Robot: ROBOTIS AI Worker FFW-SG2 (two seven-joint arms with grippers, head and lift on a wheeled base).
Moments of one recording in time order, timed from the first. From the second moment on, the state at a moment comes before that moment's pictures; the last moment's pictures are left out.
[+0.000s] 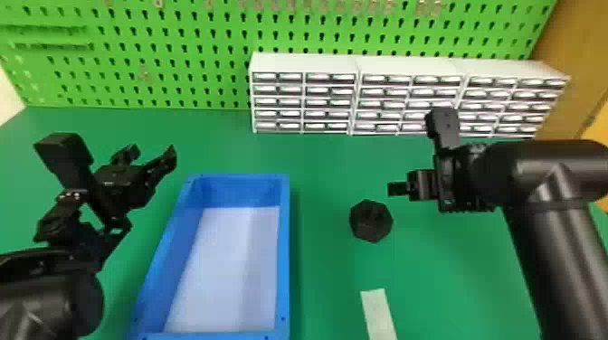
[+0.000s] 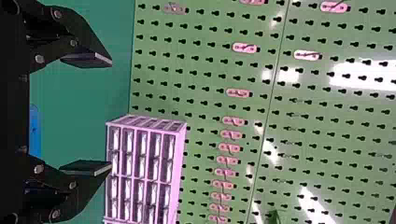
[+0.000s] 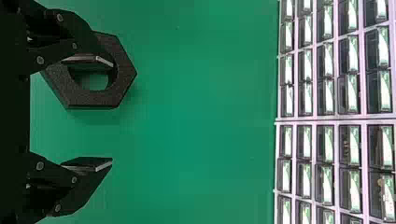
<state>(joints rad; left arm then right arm) -0.08 0.08 0.18 -1.70 0.19 0.24 -0.32 -0.51 -0.16 0.06 -1.60 -0.24 1.37 0.03</state>
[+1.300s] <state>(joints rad) -0.08 0.08 0.17 -1.70 0.20 0.24 -0.32 -0.54 -0.15 0.13 -1.43 -0.23 1.23 0.03</state>
